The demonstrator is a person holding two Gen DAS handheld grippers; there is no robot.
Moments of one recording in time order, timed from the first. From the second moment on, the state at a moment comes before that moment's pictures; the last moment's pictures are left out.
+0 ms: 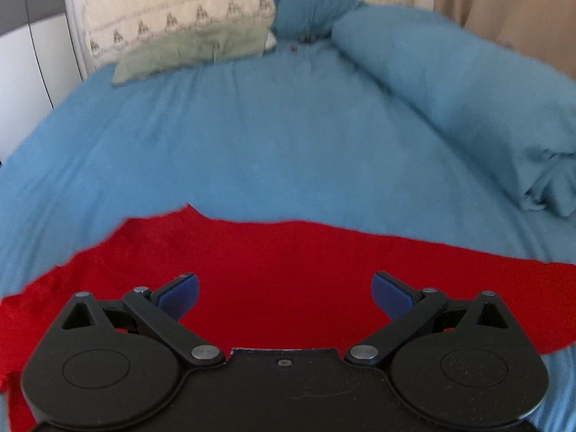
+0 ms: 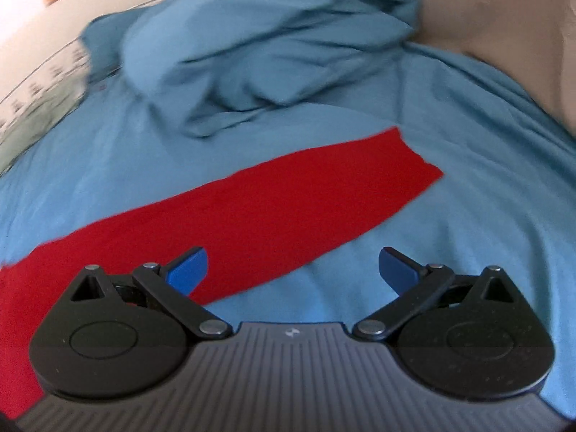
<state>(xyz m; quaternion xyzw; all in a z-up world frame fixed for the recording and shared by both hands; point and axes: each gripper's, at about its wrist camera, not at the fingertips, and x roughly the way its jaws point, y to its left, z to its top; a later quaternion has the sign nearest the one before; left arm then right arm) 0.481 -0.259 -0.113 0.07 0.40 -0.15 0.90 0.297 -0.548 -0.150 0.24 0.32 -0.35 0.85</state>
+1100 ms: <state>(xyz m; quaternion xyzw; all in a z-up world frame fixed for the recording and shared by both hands) 0.546 -0.229 -0.135 0.03 0.50 -0.15 0.85 0.368 -0.565 -0.091 0.27 0.22 -0.31 0.89</state>
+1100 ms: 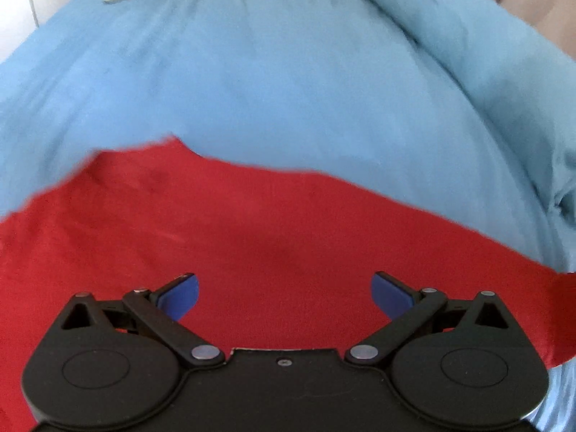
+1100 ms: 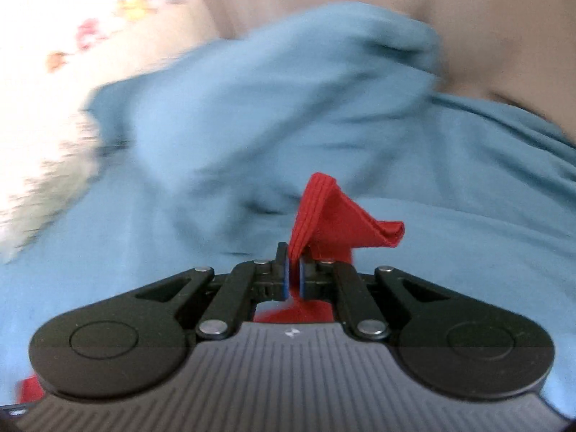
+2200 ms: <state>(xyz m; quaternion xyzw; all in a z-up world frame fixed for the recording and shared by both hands) 0.532 0.002 -0.164 -0.09 0.53 -0.10 0.83 0.480 -0.179 -0.172 -0.03 0.39 0.18 0.90</state>
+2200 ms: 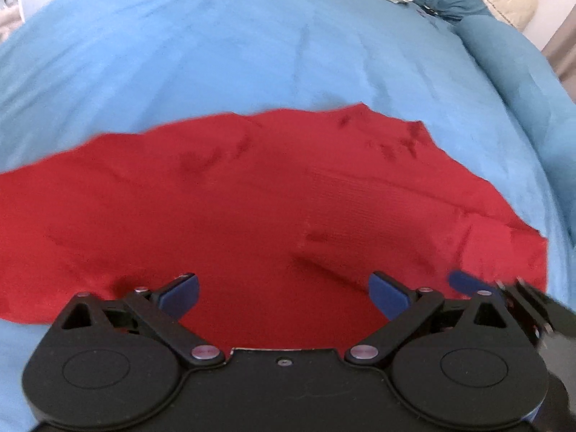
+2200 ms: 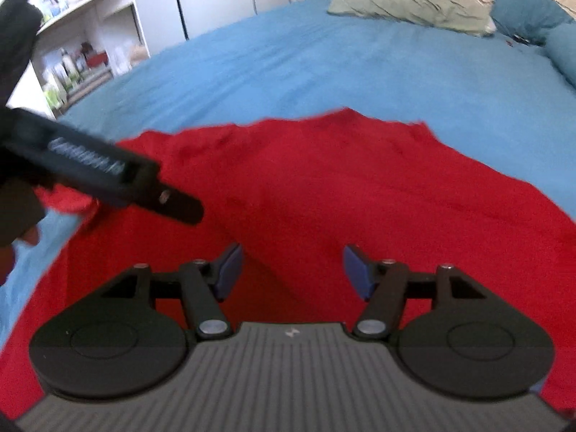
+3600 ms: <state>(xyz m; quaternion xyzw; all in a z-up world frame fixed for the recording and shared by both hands) 0.516 0.018 -0.185 0.01 0.44 0.02 0.90 0.421 -0.342 -0.189 0.08 0.41 -0.02 0.91</state>
